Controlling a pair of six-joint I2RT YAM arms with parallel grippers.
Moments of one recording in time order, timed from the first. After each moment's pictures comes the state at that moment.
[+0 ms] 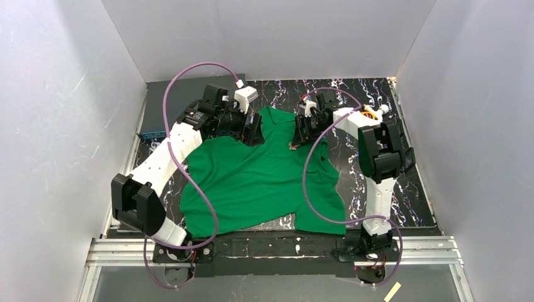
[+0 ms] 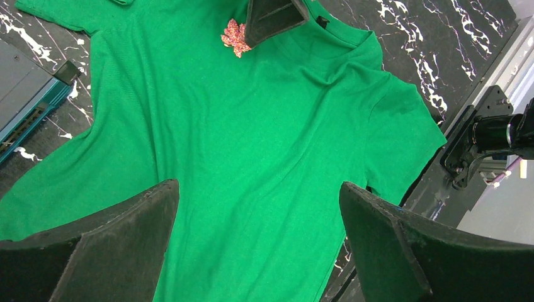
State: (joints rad) left arm -0.44 1.52 1.39 -0.64 0.51 0.03; right arm 0.30 2.09 1.49 -0.50 -0.61 0.03
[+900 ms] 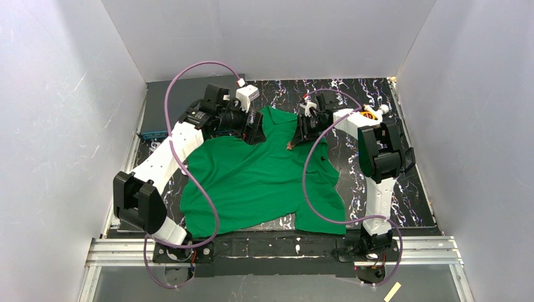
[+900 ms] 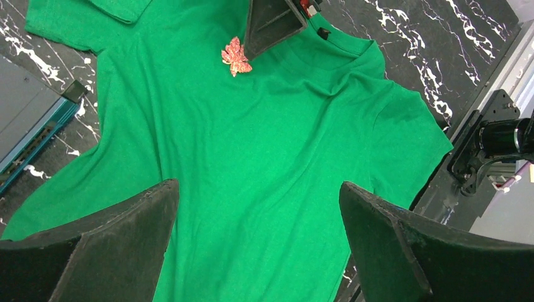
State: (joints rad) left arm -0.44 1.53 1.39 -0.60 0.51 0.04; right arm 0.30 2.09 1.48 -0.46 -0.69 0.14
